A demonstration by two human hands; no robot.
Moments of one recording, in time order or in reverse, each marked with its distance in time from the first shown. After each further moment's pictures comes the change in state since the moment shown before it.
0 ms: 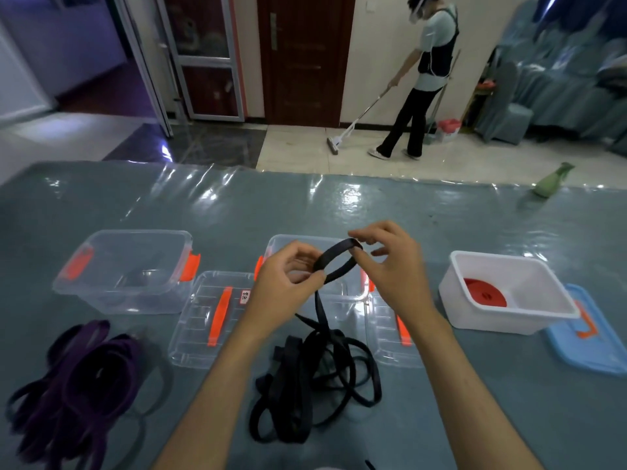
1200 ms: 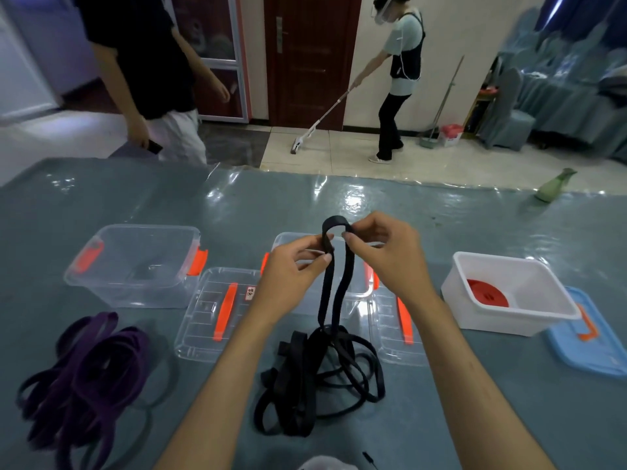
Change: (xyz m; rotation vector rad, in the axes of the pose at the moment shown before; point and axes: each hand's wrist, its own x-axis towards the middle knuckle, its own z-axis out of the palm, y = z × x) left_hand 0.006 -0.003 -0.006 0.057 -0.010 0.042; right_hand 0.010 -0.031 0.000 0.150 -0.091 0.110
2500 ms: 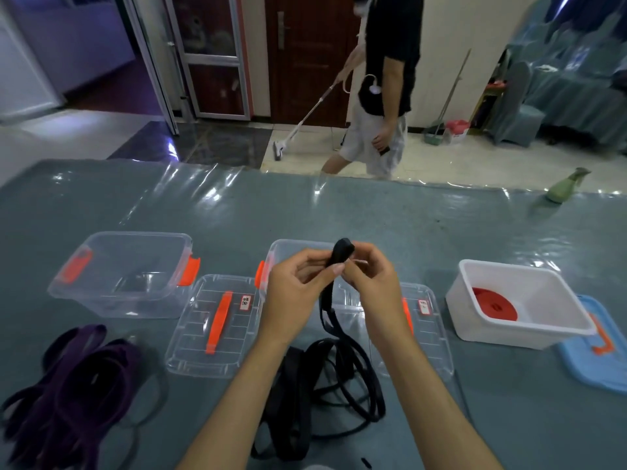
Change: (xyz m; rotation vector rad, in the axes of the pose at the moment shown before) left_hand 0.021 -0.018 0.038 -0.317 0.143 0.004; right_hand -0.007 0.044 0.045 0.555 0.101 0.327
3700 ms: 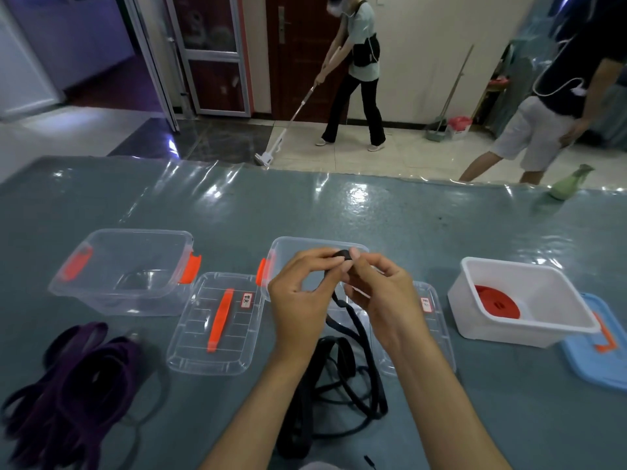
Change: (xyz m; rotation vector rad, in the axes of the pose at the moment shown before) left_hand -0.017 0.000 0.016 0.096 0.238 0.366; right_hand -0.022 -0.040 -0.002 0.278 -0.012 0.328
